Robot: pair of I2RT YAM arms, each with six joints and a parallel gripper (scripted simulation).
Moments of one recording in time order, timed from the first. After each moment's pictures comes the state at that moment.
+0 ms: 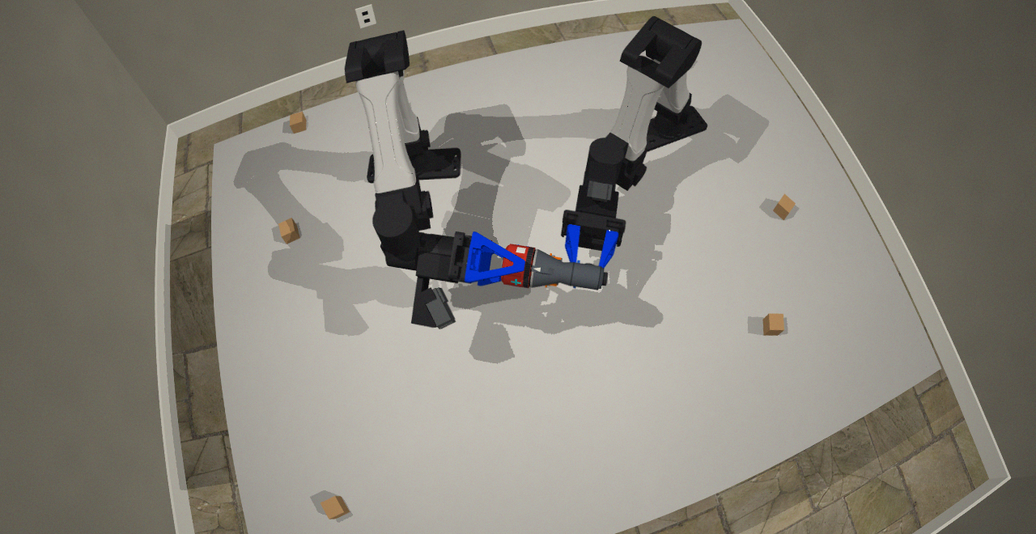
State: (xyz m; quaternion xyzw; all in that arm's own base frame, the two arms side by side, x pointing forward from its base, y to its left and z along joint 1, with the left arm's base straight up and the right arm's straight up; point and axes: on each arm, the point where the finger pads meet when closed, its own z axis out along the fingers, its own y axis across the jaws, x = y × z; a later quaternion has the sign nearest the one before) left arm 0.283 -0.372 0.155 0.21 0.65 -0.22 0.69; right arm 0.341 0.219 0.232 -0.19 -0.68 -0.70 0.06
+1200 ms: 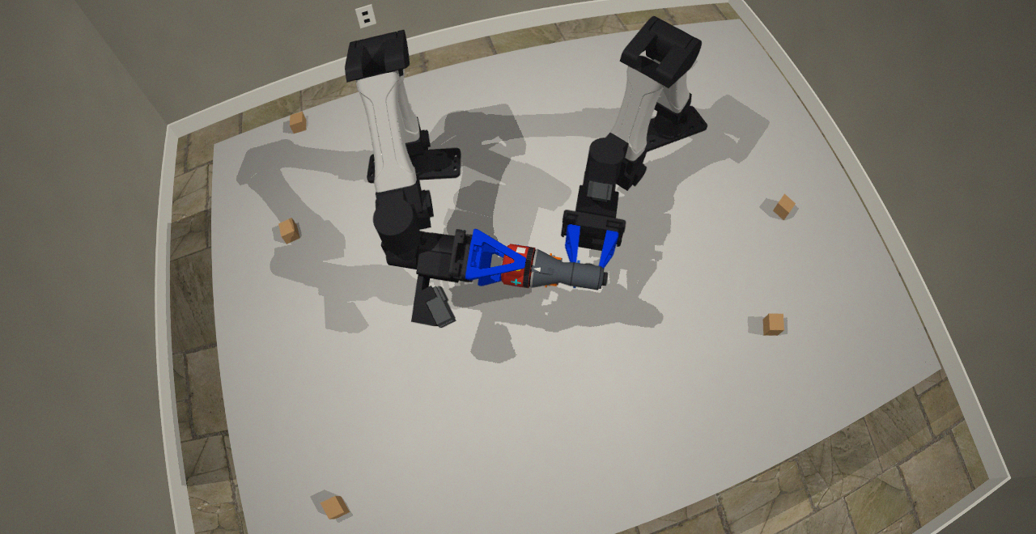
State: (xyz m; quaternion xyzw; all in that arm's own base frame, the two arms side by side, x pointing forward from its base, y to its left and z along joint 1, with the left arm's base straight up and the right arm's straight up) left arm 0.283 -0.372 0.155 0.21 0.65 -0.22 0.69; right arm 0.339 0.220 0.234 -0.18 -0.68 -0.70 0.05
